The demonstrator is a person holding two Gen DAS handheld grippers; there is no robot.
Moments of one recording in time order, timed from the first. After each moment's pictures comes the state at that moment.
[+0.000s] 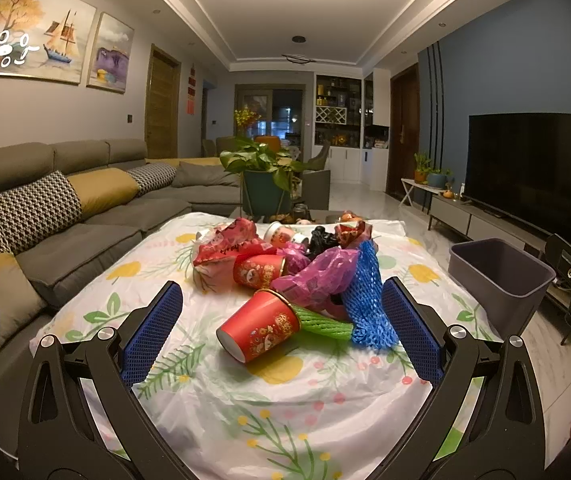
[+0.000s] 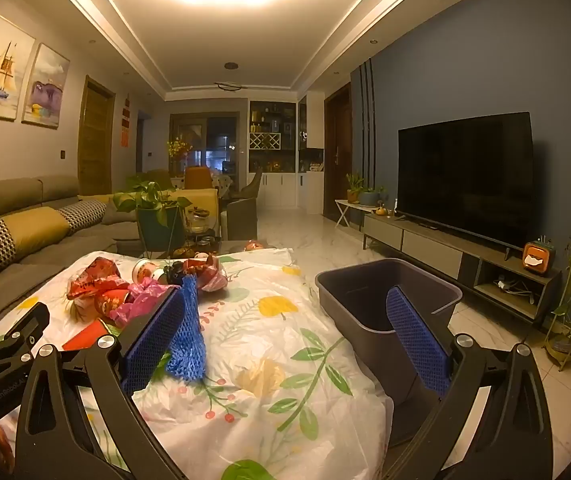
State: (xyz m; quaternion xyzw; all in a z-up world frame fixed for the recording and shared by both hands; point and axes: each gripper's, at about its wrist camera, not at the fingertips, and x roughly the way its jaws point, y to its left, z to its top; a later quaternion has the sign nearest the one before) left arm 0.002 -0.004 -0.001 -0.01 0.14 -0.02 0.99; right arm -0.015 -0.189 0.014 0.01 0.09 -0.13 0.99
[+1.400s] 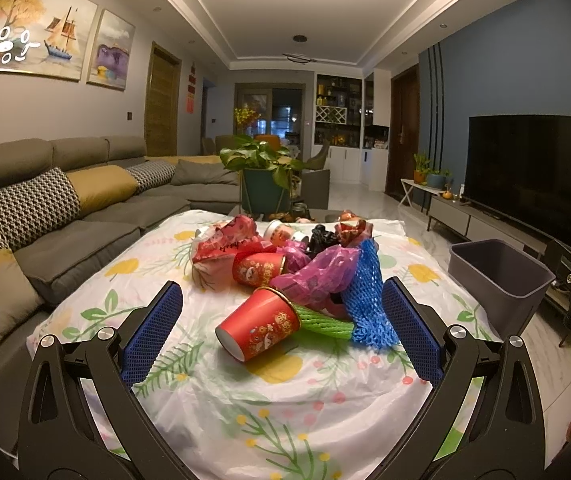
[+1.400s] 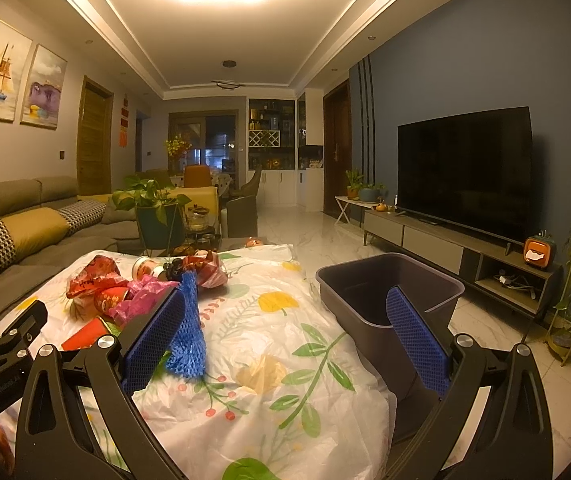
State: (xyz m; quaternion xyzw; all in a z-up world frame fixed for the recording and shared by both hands) left arm 0.002 -0.002 -0.005 -0.01 0.14 -0.02 0.99; right arm -0.014 -0.192 0.008 0.01 0.09 -0.12 0.99
